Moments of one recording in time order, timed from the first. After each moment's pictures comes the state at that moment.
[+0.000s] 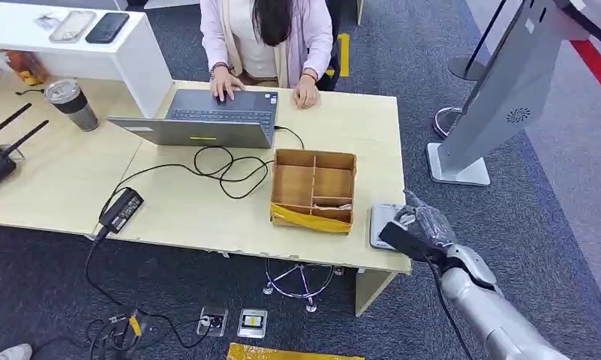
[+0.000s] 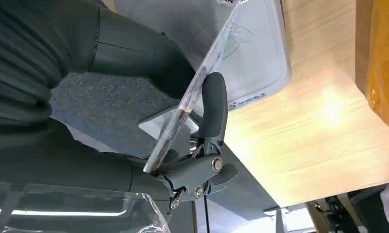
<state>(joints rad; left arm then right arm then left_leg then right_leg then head) -0.16 0.35 -0.80 -0.33 1.01 0.18 0.04 -0.68 -0.22 0.75 -0.52 0.31 -0.22 -0.27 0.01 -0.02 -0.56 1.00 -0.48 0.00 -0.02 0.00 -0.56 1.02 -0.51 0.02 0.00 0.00</state>
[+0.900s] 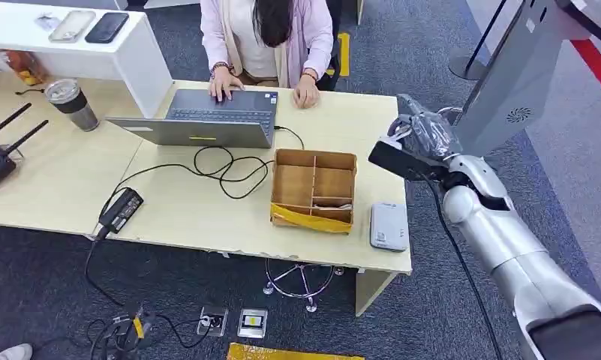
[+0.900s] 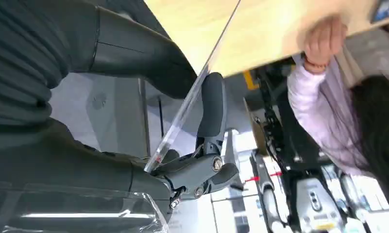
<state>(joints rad) -0.16 0.36 -0.82 -0.33 0.94 0.09 -0.04 -0.98 -0.17 0.71 -0.69 0.49 -0.10 -0.18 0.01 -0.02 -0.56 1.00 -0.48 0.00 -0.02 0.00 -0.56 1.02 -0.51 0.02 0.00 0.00</state>
